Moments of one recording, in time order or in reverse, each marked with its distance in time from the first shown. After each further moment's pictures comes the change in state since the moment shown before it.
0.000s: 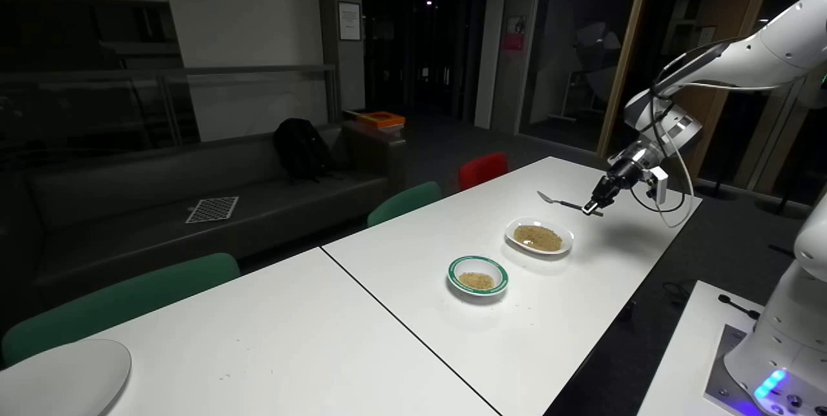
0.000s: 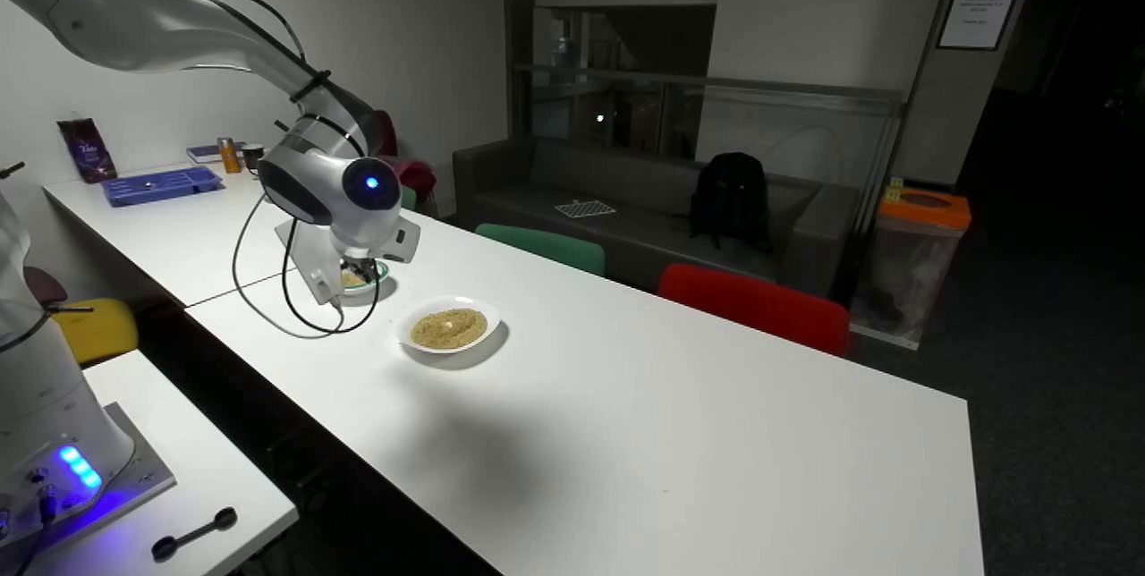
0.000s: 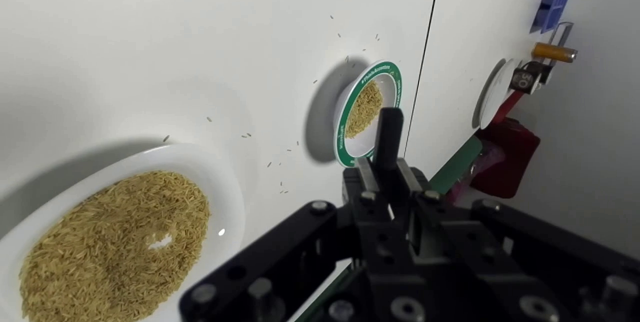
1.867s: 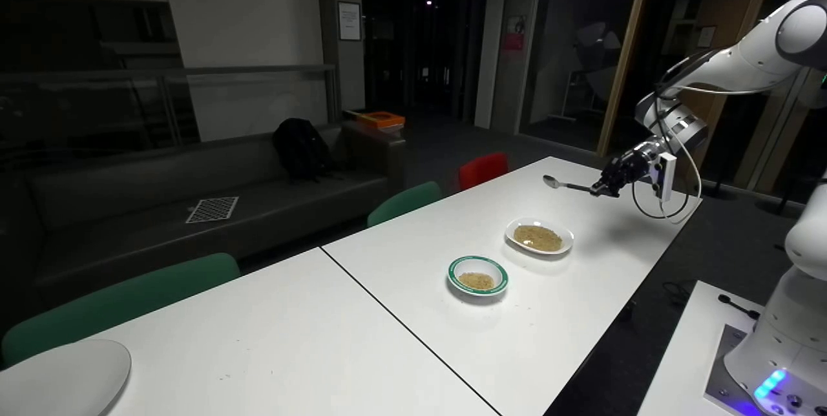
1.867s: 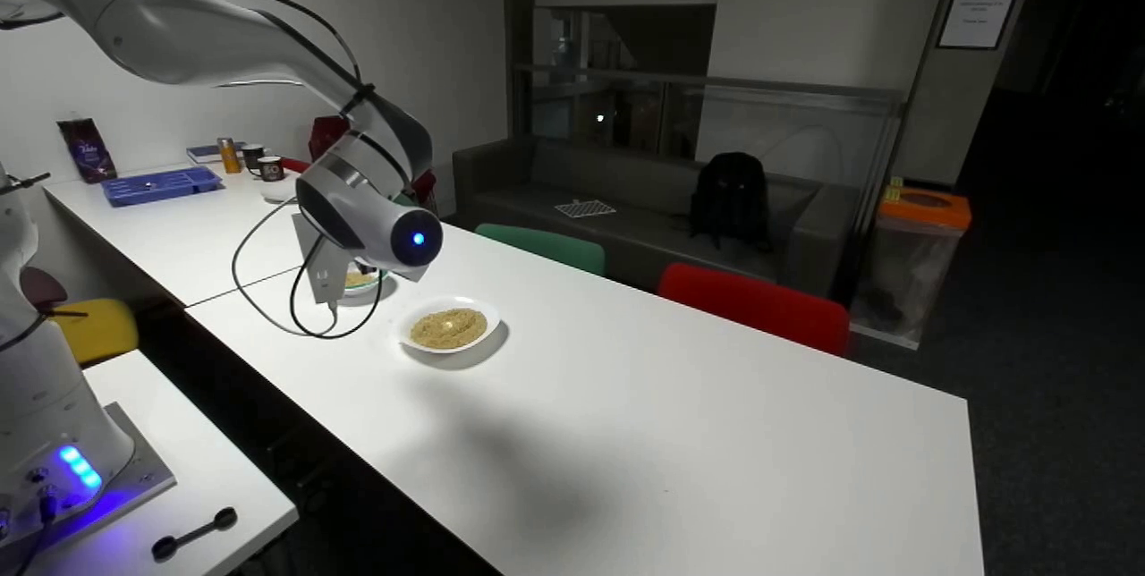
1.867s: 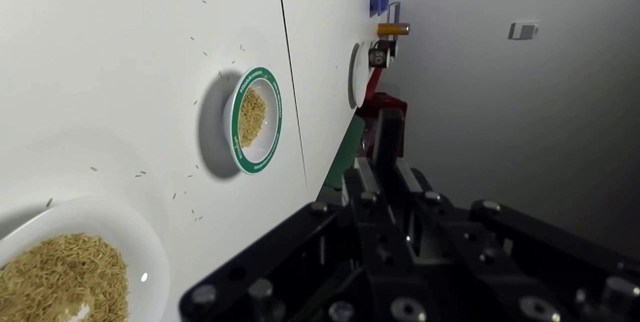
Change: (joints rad) arm -0.121 0.177 -0.061 0.179 0.092 -0.487 0.078
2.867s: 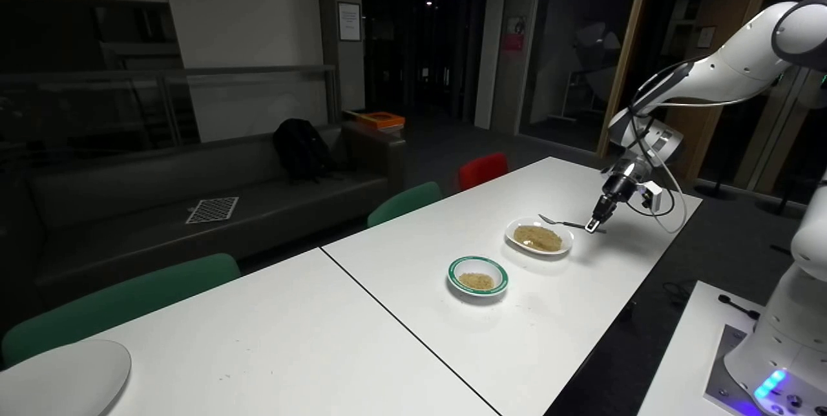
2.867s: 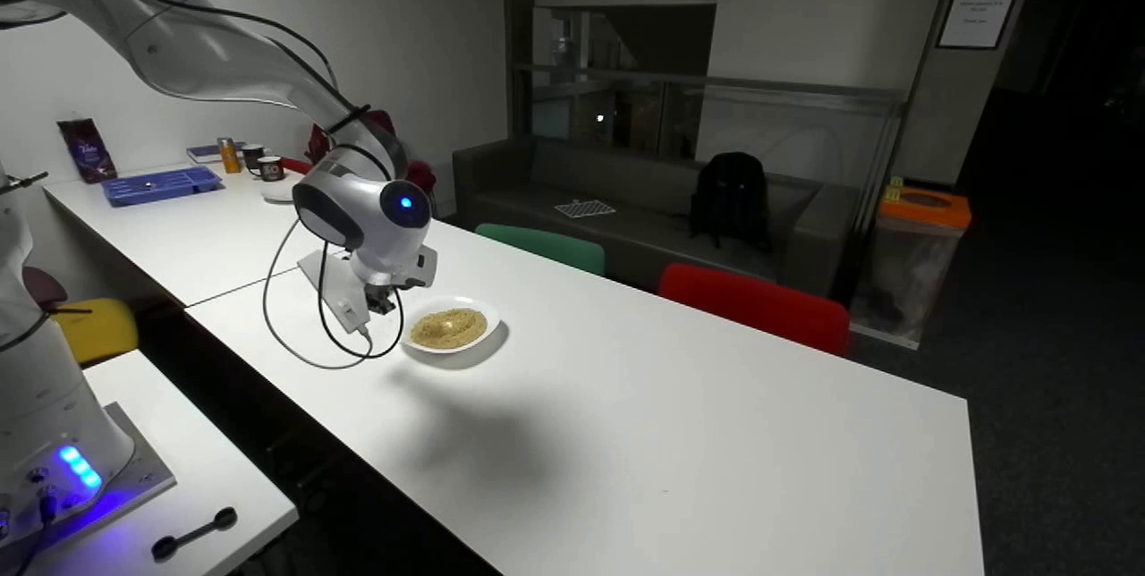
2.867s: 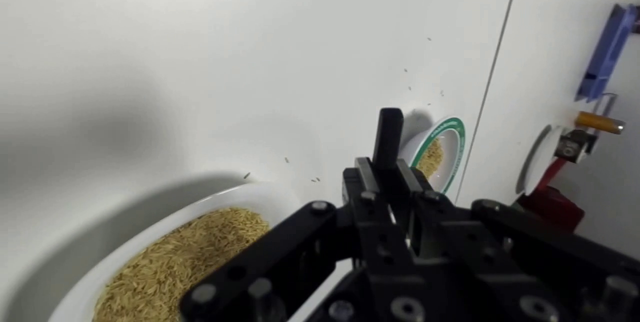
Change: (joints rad) arm 0.083 0.002 0.104 -0.091 -0.205 0.531 -0.161
